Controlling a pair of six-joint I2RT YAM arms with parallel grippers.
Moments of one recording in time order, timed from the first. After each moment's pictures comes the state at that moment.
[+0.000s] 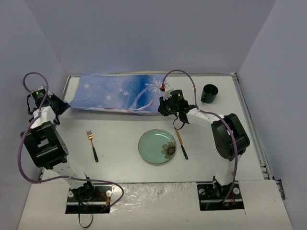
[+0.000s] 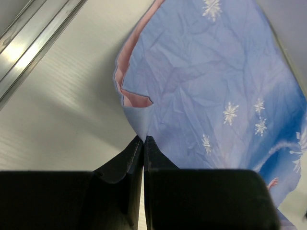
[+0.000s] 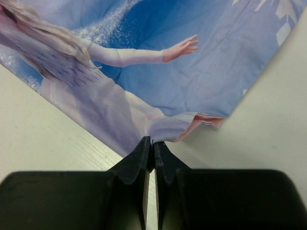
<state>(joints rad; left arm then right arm) 0.50 1.73 1.23 -0.23 0.33 -0.50 0.49 1.84 1.12 0.14 -0.21 0.11</state>
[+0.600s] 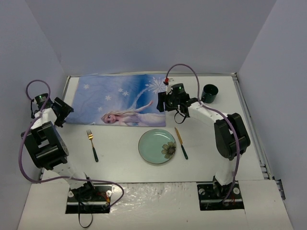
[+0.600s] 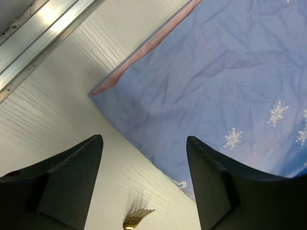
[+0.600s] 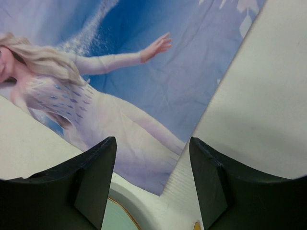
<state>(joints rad) 0.50 1.71 1.18 -0.36 0.17 -0.52 0.46 1.84 1.27 -0.07 -0.16 0.21</state>
